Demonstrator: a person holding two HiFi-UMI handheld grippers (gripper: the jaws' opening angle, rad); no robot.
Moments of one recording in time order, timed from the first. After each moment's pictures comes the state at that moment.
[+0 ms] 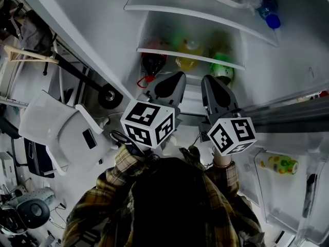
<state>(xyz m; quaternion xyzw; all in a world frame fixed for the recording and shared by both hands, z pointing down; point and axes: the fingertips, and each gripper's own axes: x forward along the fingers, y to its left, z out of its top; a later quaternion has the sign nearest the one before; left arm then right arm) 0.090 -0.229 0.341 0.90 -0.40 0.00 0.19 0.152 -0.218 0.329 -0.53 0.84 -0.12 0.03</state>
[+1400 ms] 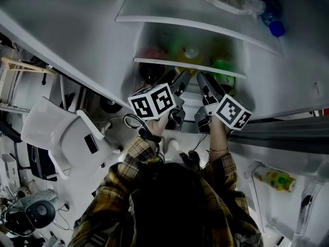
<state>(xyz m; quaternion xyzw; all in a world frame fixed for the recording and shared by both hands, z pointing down) 0.102 -0.315 0.431 0.81 -0.42 -0.07 0.41 0.184 -0.303 0.422 -0.50 0.78 -0.36 0.13</state>
